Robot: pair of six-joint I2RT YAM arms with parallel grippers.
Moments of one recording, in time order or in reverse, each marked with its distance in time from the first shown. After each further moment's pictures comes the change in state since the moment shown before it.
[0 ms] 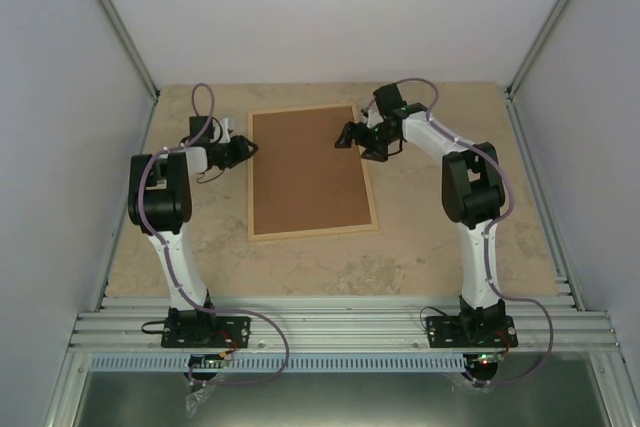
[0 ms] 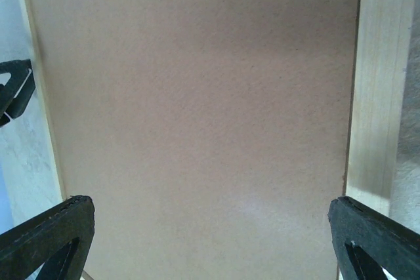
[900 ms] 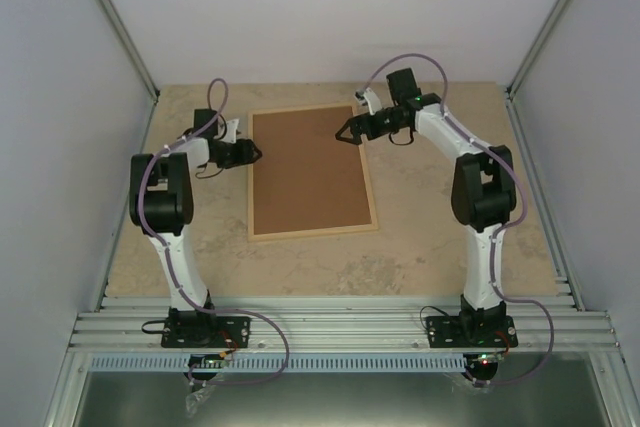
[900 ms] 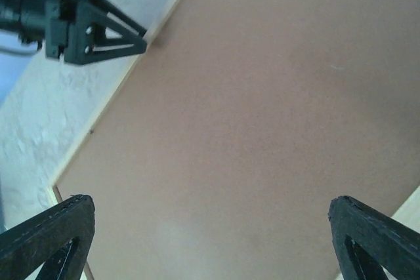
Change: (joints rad) left arm -0.021 -0.018 0.086 -0.250 -0.048 0.244; right arm -0.039 -0.047 0.049 0.047 -0.212 -0.512
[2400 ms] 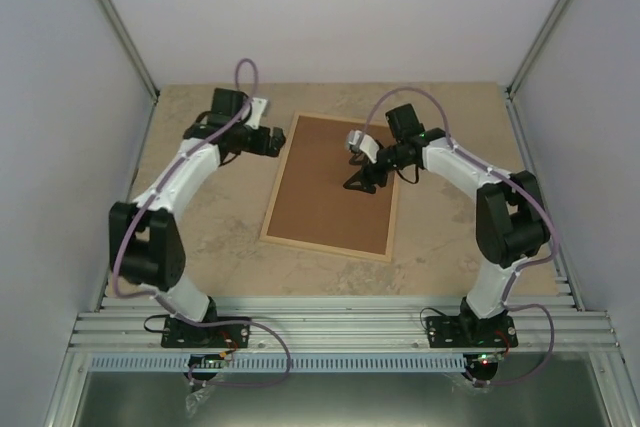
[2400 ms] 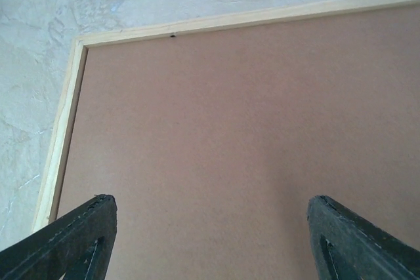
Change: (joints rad) left arm -0.275 -0.373 0.017 -0.253 -0.319 0.187; right arm 0.066 -0.375 -0.521 0.061 -0.008 -0.679
